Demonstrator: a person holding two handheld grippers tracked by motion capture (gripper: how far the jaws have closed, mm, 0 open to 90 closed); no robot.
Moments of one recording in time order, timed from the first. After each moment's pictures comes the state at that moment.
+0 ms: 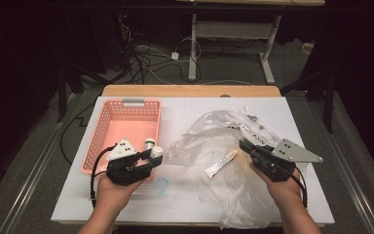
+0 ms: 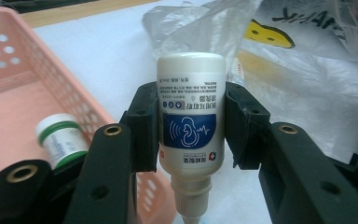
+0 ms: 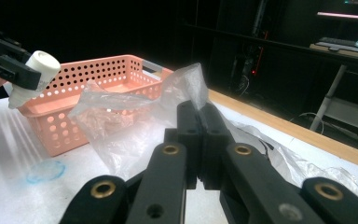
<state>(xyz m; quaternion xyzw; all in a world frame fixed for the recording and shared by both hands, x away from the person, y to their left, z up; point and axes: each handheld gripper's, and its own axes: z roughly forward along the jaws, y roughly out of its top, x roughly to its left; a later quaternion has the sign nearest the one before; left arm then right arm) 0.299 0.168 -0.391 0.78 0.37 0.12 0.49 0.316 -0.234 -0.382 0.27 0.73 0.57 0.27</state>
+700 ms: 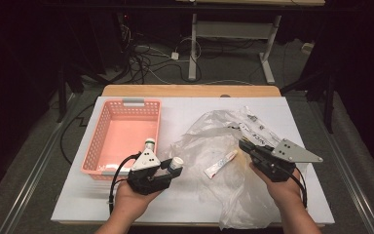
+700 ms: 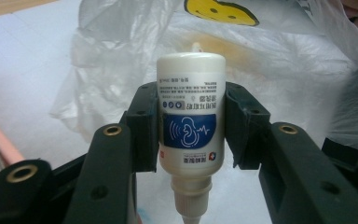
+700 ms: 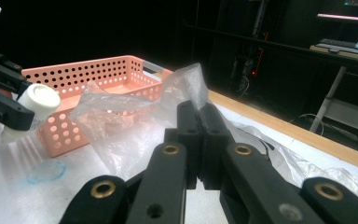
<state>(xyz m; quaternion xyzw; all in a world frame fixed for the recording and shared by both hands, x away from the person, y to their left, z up) 0.289 0.123 -0.404 0.81 0.32 0.10 0.47 0.315 -0.233 -0.381 0.27 0.73 0.57 0.27</state>
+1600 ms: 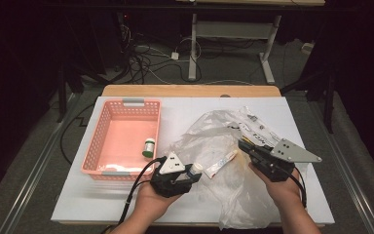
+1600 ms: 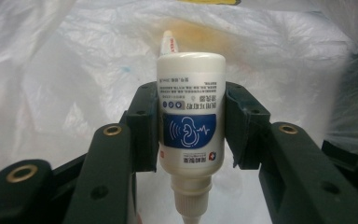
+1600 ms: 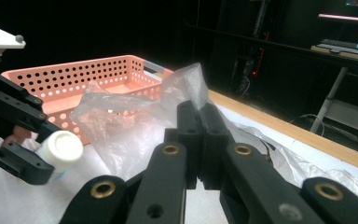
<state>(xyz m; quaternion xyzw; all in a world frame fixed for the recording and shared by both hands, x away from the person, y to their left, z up) 0.298 0.069 -0.422 0.84 0.29 0.09 0.45 0.315 -0.232 -0.381 0.27 0.73 0.57 0.27</state>
